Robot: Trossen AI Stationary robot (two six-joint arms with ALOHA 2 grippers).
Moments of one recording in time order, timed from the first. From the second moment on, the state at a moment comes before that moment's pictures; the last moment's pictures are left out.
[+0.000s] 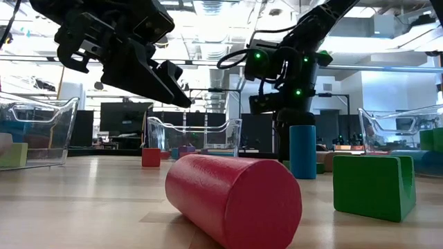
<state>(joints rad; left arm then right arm) -0.20 1.47 0.68 0.23 0.02 0.13 -0.14 1.85 1.10 -0.58 0.08 0.01</state>
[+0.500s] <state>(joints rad) -0.20 1.47 0.68 0.22 0.02 0.13 -0.19 1.84 1.11 -0.67 0.11 0.03</state>
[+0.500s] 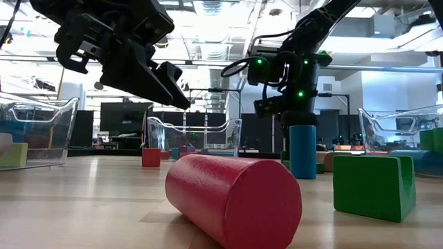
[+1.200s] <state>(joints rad) -0.20 1.47 0.68 0.19 0.02 0.13 -0.17 1.84 1.11 -0.79 0.11 0.08</state>
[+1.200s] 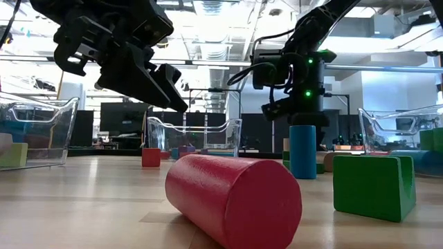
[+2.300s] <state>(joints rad) -0.20 1.47 0.68 0.24 -0.03 0.32 0.01 1.61 1.10 -0.69 0.13 0.13</state>
